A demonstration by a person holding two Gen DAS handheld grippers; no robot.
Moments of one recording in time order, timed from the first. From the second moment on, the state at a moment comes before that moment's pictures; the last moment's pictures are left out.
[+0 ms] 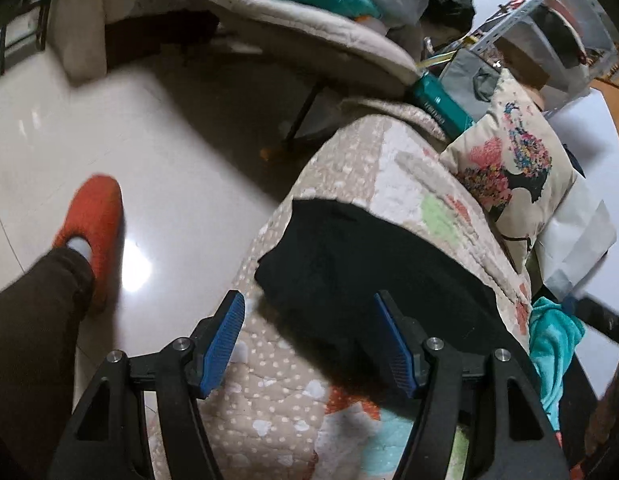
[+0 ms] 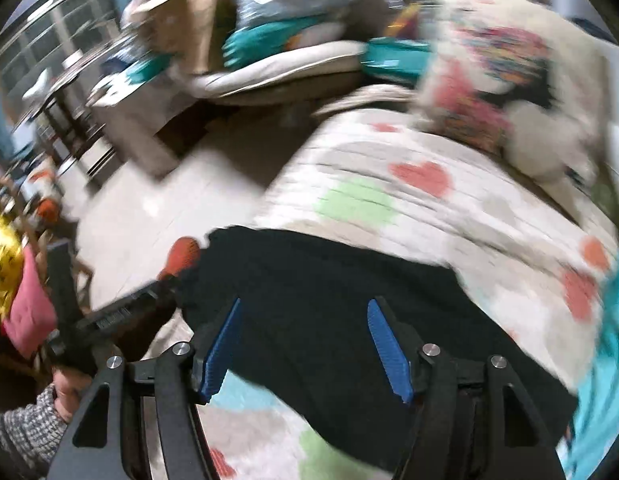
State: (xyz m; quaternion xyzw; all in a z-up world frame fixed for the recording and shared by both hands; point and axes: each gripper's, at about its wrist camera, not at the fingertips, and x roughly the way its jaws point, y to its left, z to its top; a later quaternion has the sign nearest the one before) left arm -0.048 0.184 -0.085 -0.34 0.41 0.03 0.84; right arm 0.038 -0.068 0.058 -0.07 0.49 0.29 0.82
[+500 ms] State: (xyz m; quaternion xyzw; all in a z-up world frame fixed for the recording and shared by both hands) left arm -0.021 0.188 -0.132 -0.39 0.47 0.05 0.79; right arm 0.105 0.144 -0.068 -0.27 0.54 0.40 0.68
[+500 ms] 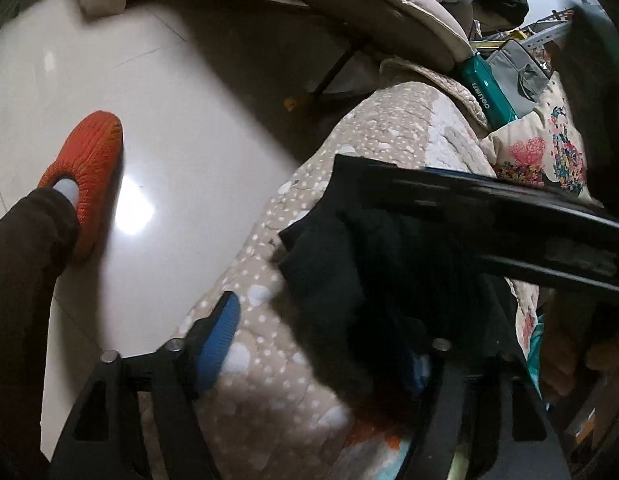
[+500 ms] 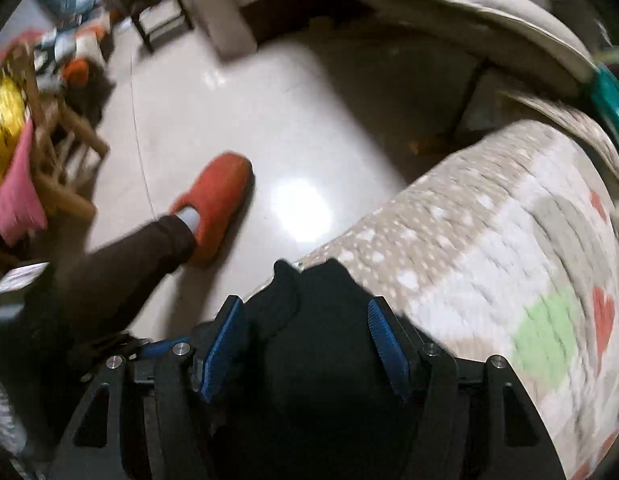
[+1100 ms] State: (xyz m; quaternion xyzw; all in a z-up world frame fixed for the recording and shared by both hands) left arm -0.034 0.192 -0.098 -0.44 0.42 -0.03 0.80; right arm 0.097 0.132 -0.045 -0.25 0.52 0.40 0.71
